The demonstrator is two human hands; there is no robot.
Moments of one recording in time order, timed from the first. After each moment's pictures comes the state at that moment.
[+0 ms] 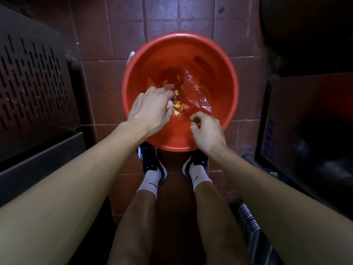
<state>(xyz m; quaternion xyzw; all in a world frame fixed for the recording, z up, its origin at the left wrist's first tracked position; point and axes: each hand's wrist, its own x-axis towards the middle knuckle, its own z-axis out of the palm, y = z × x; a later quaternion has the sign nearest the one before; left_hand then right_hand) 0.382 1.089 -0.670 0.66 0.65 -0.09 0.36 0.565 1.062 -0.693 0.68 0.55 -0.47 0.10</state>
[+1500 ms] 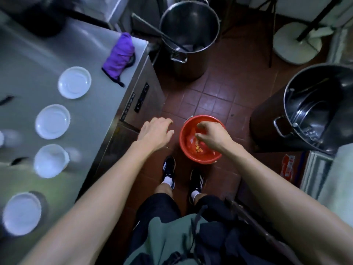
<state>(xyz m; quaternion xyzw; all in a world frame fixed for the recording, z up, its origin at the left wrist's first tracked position) 0.329 0.949 -0.198 0.51 0.82 -0.07 0.26 0.516 1.072 -0.235 0.41 0.83 -0.37 0.10</state>
